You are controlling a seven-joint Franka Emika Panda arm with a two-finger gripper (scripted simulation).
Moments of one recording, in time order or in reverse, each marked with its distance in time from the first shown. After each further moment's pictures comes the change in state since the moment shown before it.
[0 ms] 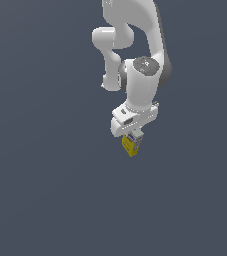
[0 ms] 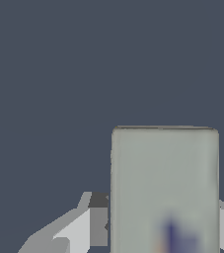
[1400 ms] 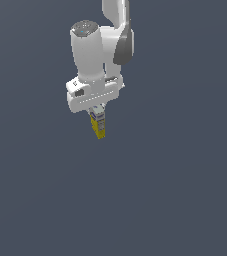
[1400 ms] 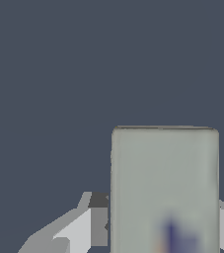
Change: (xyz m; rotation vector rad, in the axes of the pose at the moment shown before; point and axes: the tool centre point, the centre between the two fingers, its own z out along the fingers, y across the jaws) arm -0.134 0.106 -0.063 0.000 0.001 0.002
